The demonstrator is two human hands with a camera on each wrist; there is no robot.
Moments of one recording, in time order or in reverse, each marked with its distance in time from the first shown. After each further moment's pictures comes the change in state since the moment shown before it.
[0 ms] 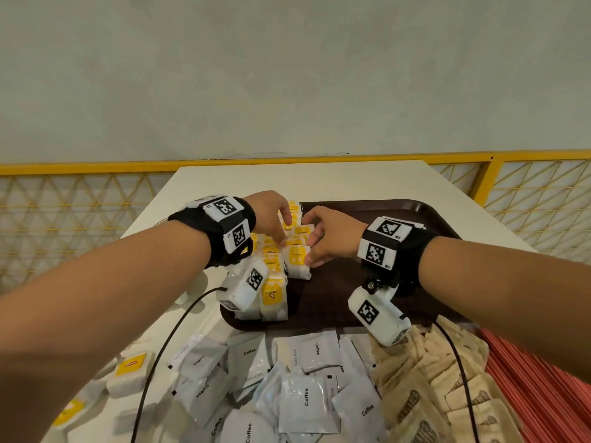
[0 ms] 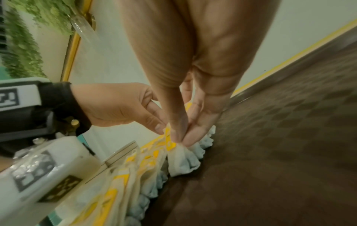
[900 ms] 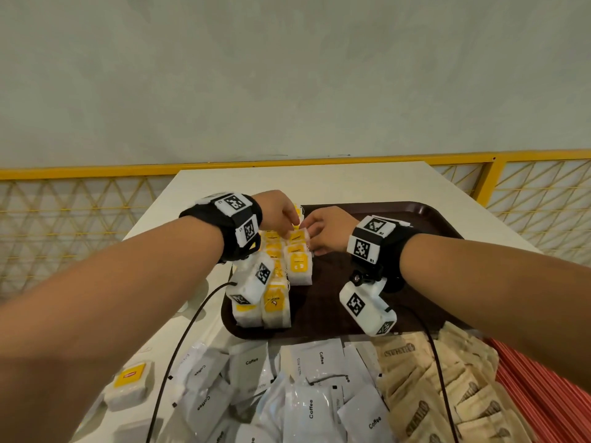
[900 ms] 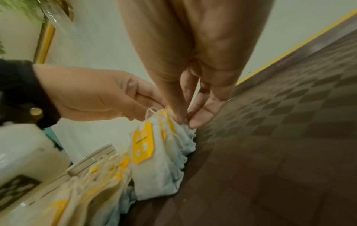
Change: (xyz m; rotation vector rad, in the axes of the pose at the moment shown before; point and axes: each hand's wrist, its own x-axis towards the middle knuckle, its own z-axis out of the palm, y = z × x) left_hand 0.019 -0.001 -0.003 -0.007 -0.043 0.121; right_hand 0.030 0.002 -0.003 -0.061 0.085 0.002
